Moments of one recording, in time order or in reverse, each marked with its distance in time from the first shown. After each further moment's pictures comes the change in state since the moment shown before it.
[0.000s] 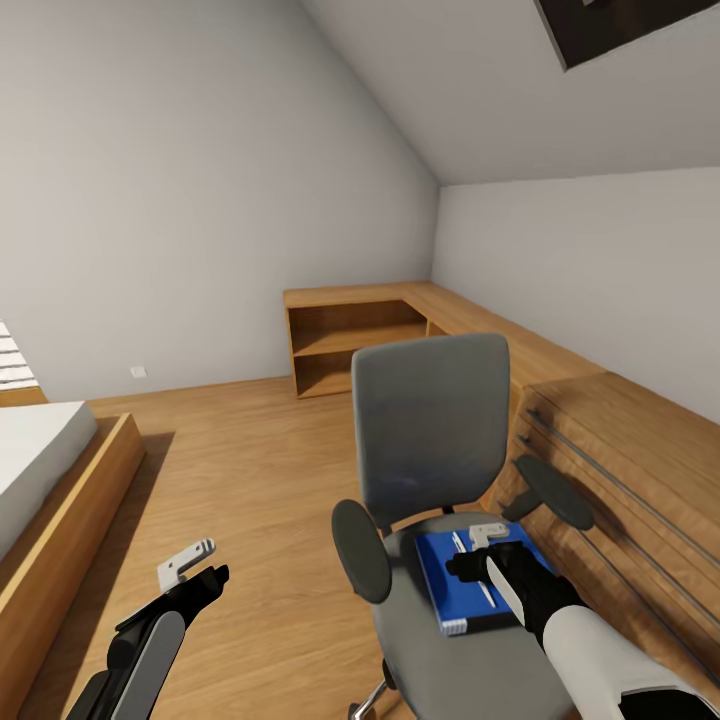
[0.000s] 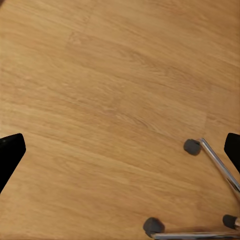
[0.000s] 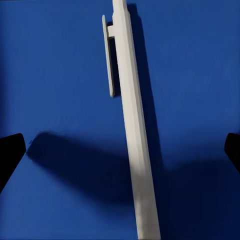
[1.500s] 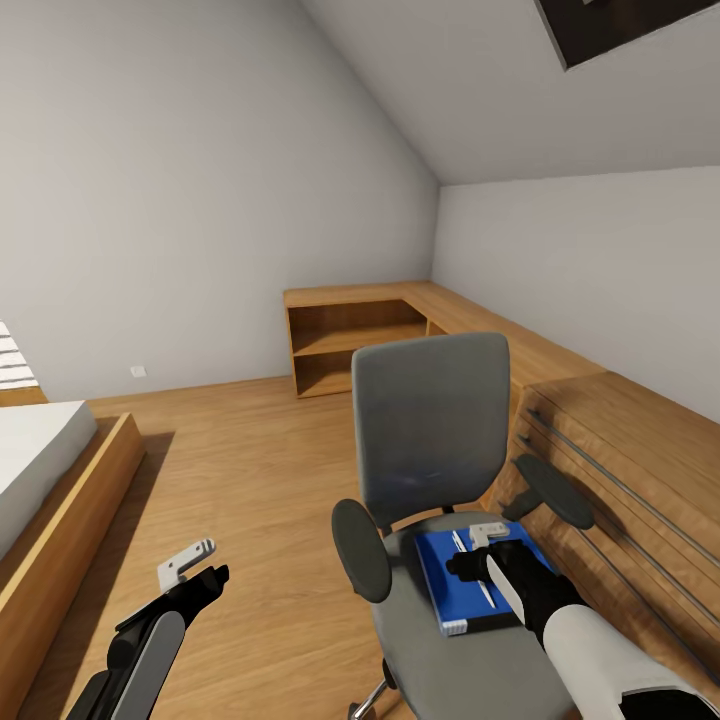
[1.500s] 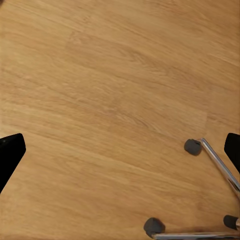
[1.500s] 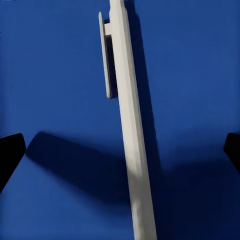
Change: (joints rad) left arm 0.000 0.000 0.000 0.000 -0.001 0.000 0.001; right arm -0.001 -0.001 0.001 -0.011 -0.001 0.019 0.001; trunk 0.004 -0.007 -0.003
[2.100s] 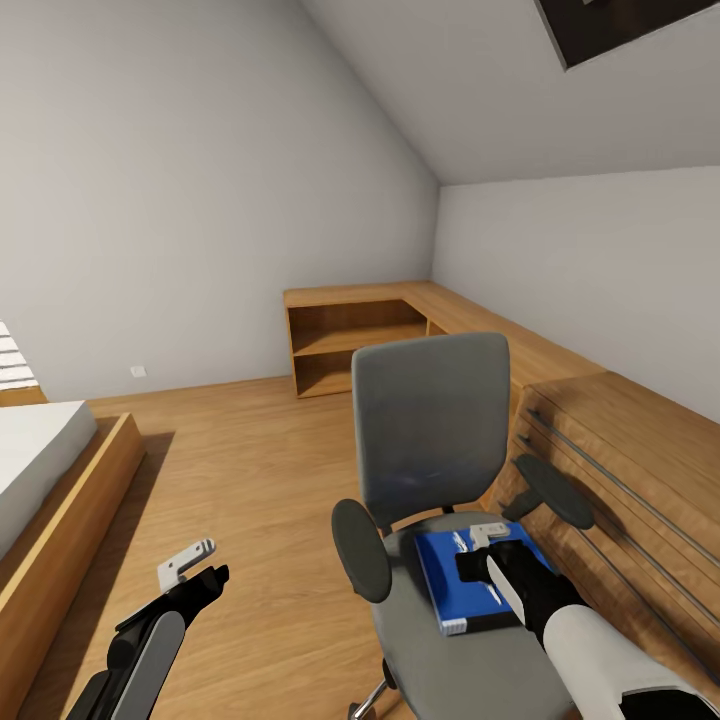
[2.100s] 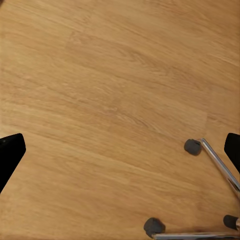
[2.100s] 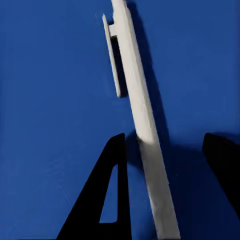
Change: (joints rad) left arm 0.000 0.000 0.000 0.000 -0.001 0.000 0.000; right arm 0.000 0.000 0.000 0.003 0.012 0.000 -0.003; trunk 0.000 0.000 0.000
